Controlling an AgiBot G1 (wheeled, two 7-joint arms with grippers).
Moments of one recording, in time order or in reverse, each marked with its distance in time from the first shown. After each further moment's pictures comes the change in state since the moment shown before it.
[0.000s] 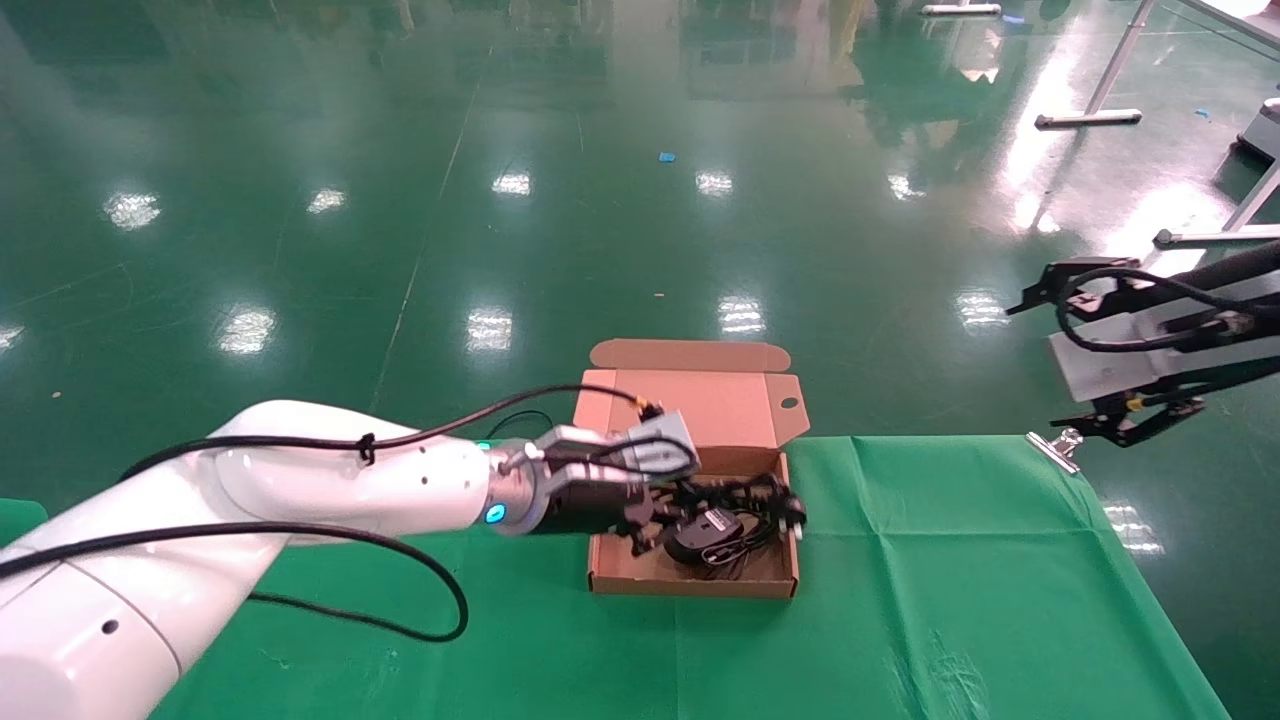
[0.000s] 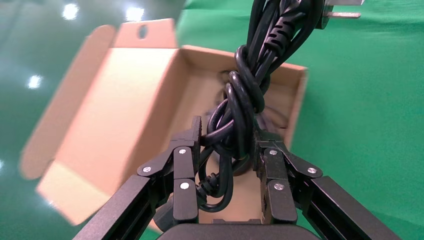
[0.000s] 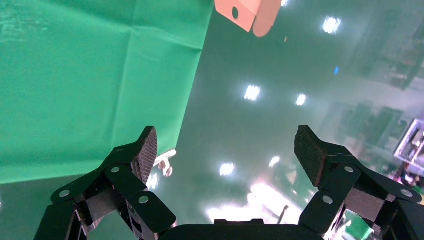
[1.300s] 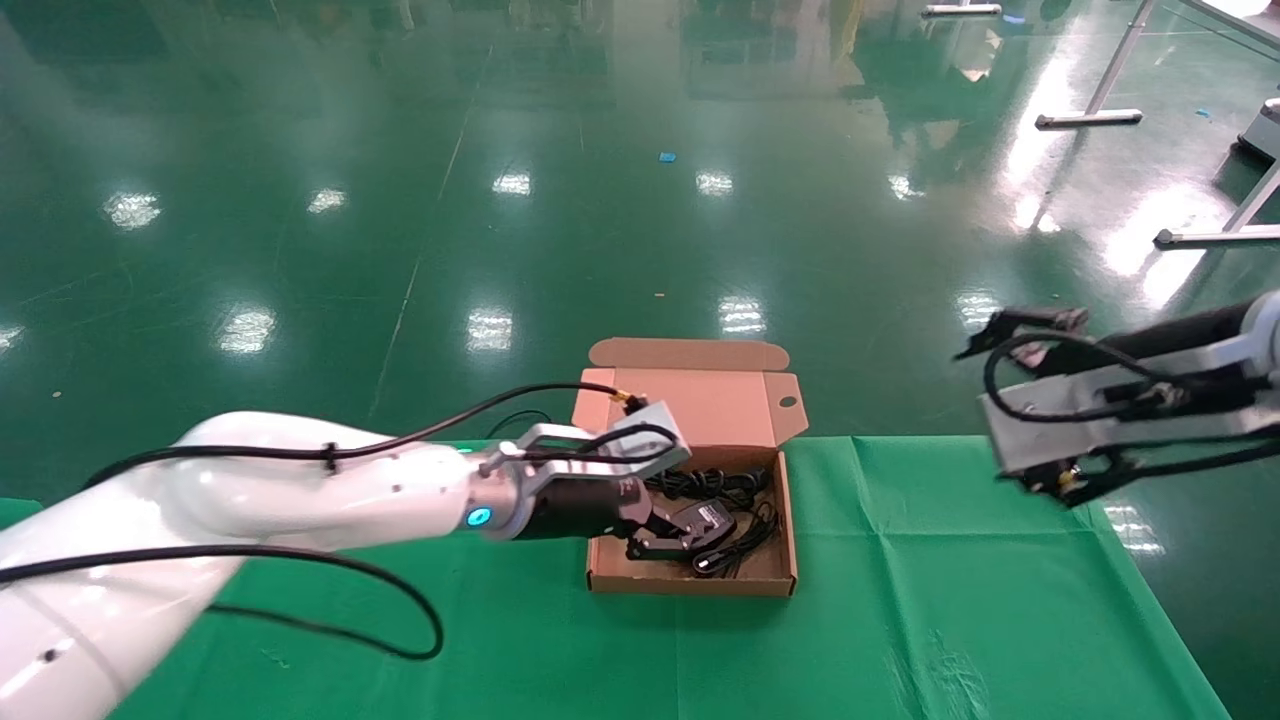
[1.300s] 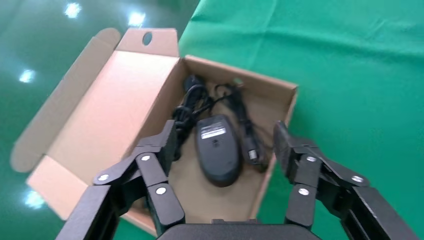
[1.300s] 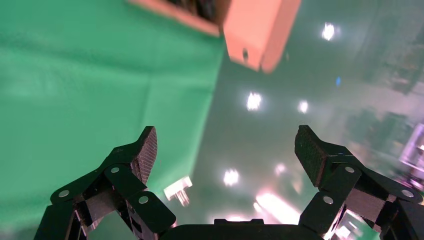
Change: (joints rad) left arm 0.040 -0.095 0.048 -0.139 -0.143 -0.002 -0.080; right arm -0.128 0.117 0.065 0.475 -0.011 -0.064 0.398
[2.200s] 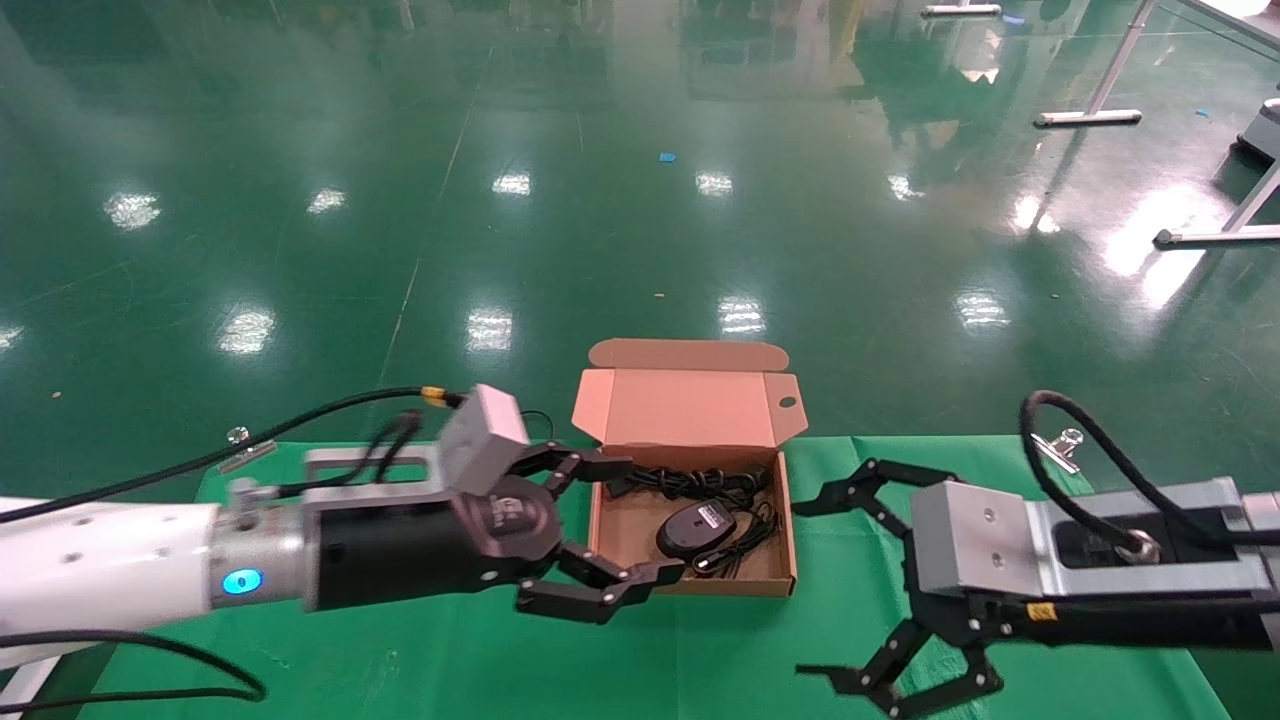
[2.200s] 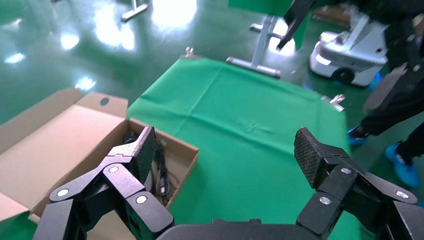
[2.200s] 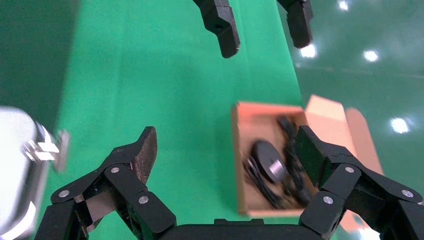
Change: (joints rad) left arm 0.242 -0.341 -0.397 -0.313 -0.314 0.364 0.018; right arm -0.411 0.046 0.370 -0.006 0.534 -0.102 0.078
